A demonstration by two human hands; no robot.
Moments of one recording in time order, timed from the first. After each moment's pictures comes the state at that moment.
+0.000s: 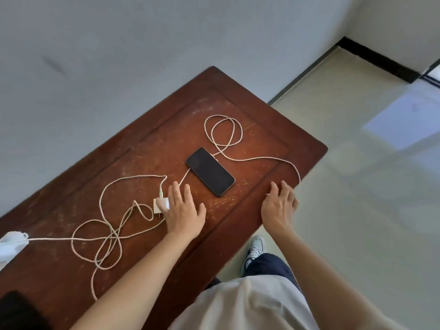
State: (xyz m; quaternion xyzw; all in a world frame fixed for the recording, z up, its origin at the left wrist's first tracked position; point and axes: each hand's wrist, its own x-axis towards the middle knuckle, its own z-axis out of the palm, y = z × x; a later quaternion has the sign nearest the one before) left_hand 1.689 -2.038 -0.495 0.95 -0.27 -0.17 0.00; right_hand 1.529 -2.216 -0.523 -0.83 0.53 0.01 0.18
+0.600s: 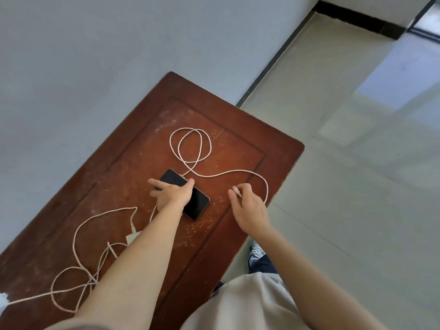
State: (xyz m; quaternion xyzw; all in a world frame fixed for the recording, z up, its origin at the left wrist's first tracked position) left_hand 1.748 -2.184 -0.498 0.95 0.05 -0.30 0.12; right_hand 1.554 -2.256 -0.501 -0.77 0.47 -0.06 0.43
